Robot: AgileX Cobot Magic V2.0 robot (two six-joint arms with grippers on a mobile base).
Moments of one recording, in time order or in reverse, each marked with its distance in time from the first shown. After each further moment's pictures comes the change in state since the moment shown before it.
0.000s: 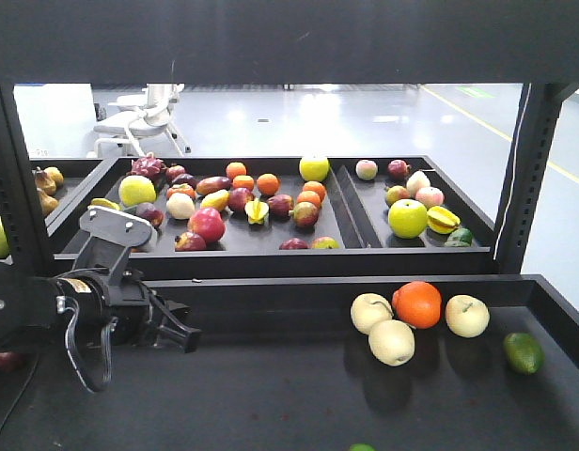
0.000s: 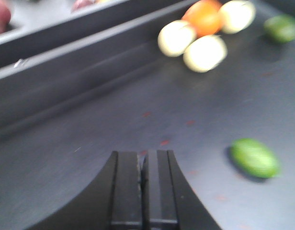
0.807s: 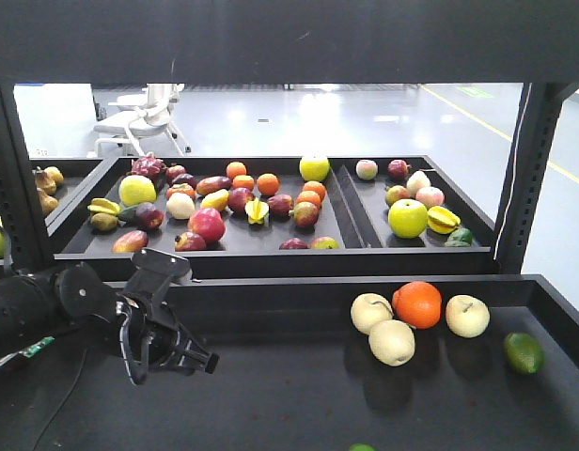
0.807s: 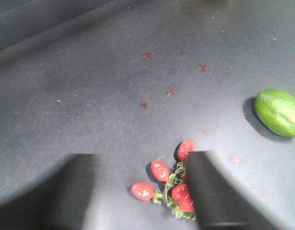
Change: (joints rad) left arm 0.018 0.307 -0.218 0.017 0.190 0.006; right arm 0.000 0.000 0.000 0.000 -0.008 0.000
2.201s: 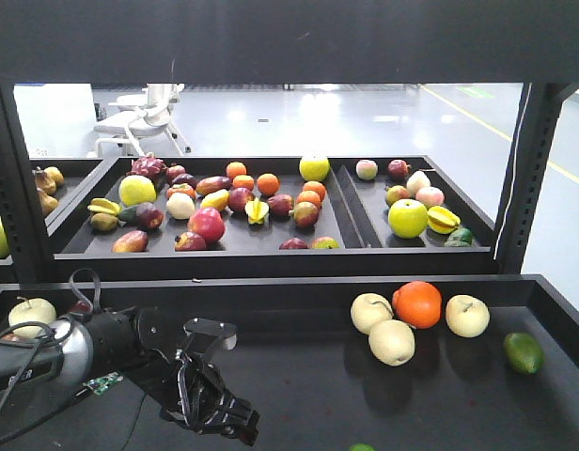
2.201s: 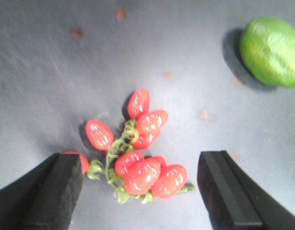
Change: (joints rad) left arm -0.053 0.281 -0.143 -0.051 0.178 -0.071; right arm 0.000 0.267 -0.087 0.004 -0.203 0.000
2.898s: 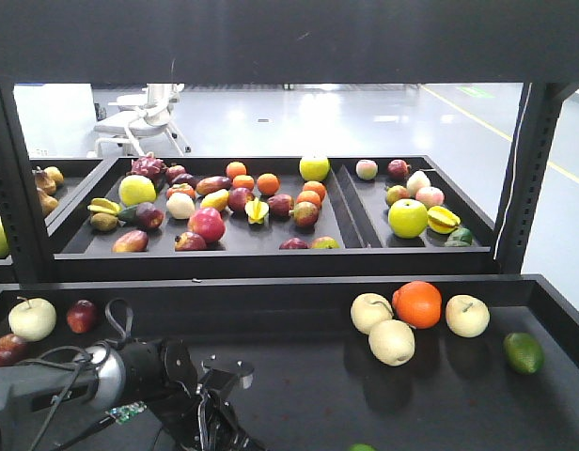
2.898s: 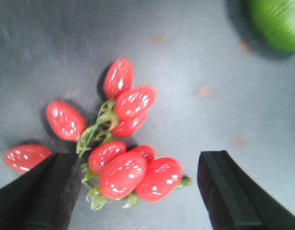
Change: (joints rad) left arm -0.045 0.108 -0.006 0.018 0.005 -0.026; right arm 0.000 0.000 0.000 0.000 0.023 0.000
